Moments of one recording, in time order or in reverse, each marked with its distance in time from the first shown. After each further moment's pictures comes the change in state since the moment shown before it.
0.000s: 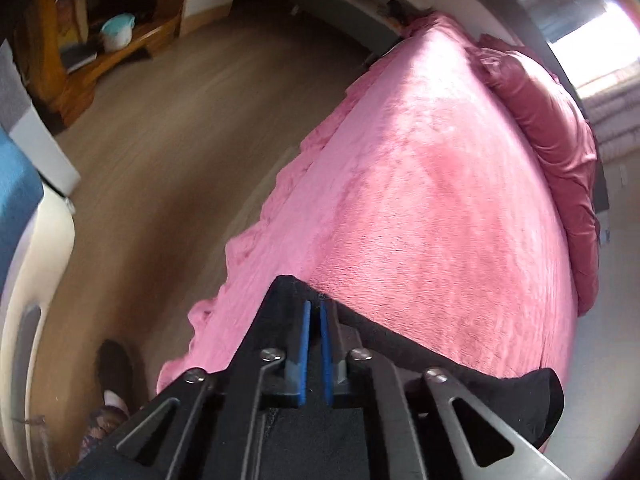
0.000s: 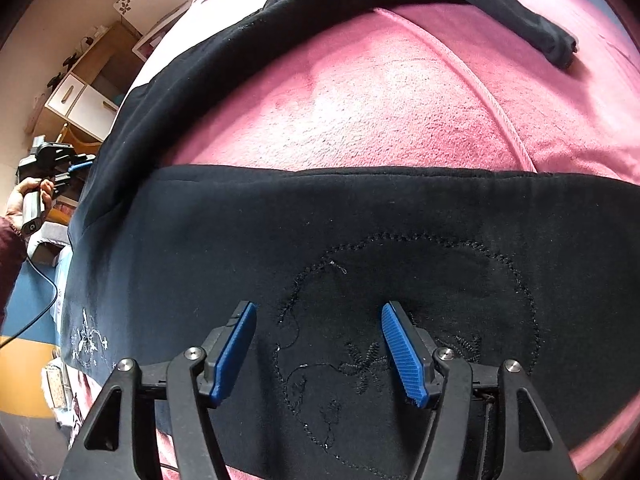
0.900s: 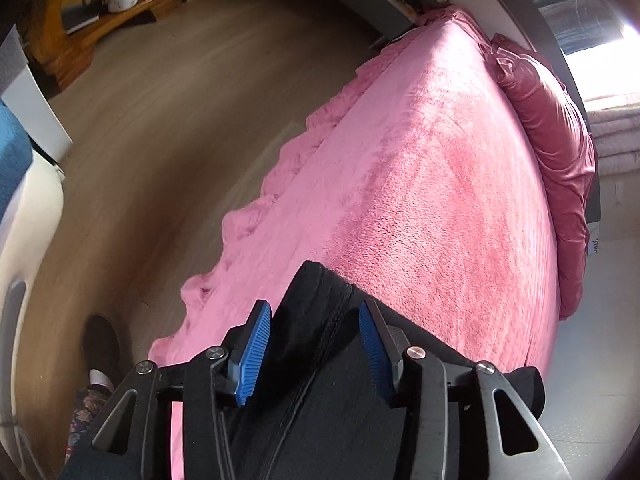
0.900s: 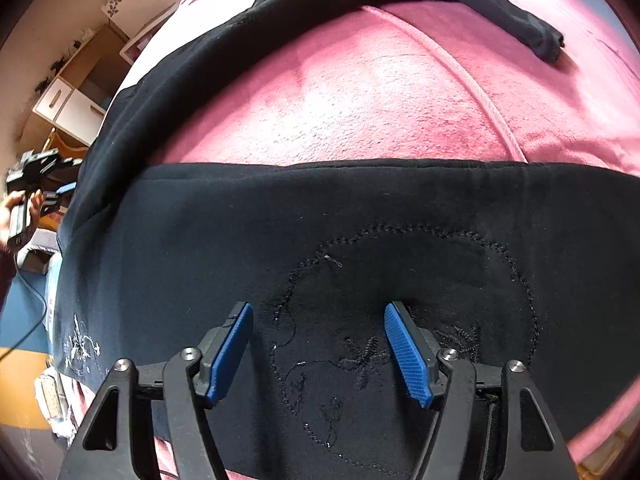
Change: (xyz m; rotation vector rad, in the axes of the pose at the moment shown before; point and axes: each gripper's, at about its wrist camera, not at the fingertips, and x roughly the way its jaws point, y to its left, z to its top) left arm 0.029 0.030 0.003 -0.093 0.121 -0.048; right arm -0.002 0.001 -0.013 0.019 0.003 -0.054
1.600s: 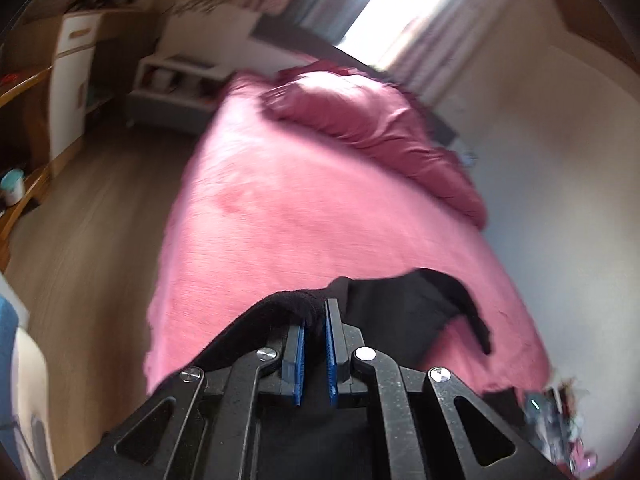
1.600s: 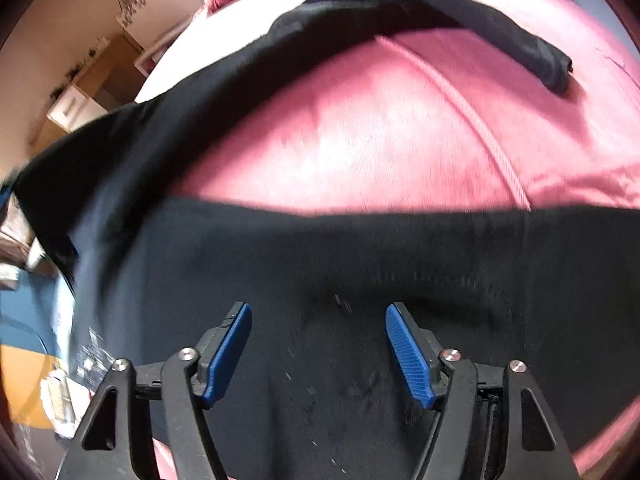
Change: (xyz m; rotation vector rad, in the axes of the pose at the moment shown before) left arm -0.190 -0.070 -0.174 0.645 -0.308 -0.340; right arm -0.018 -0.006 0.028 0.011 -0.087 0.095
